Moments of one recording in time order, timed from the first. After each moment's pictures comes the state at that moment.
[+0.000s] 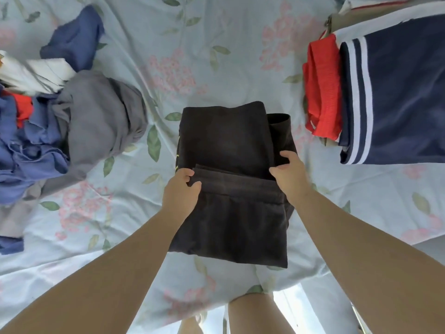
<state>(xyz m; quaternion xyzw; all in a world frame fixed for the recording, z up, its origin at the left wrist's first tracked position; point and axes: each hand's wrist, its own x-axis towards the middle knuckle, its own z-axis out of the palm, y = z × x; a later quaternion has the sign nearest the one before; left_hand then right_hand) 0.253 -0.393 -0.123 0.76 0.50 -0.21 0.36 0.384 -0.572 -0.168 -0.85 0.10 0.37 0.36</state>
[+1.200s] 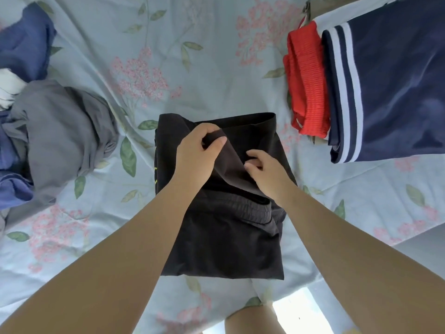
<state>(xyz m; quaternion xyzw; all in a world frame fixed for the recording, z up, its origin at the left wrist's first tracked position) 0.355 -0.406 -0.123 0.81 0.32 -0.06 0.49 0.394 -0.559 -0.168 -0.82 -0.01 0.44 0.37</state>
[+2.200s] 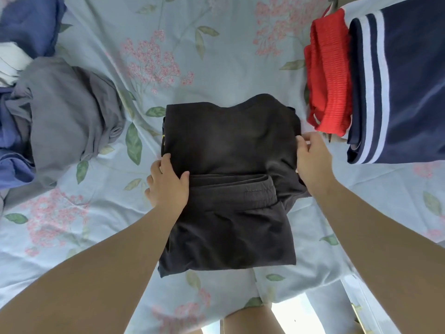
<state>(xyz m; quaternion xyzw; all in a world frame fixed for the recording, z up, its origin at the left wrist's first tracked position) 0.268 -0.380 -0.184 0.81 0.50 -0.22 0.22 0.426 -0.586 -0.181 -0.89 0.09 0.25 0.37</state>
